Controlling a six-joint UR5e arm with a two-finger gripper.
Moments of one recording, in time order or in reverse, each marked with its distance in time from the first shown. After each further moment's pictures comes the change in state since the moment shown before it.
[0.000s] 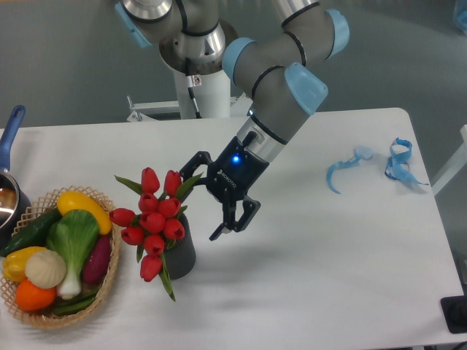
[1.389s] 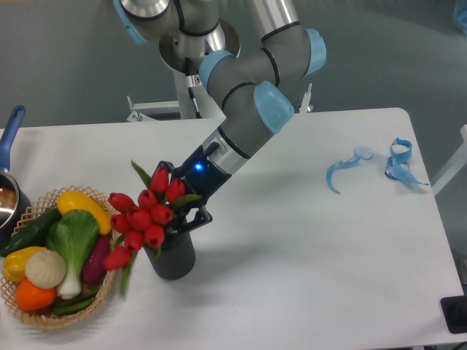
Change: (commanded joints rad) arm -0.074 -0.025 0.009 0.037 -0.051 -0.018
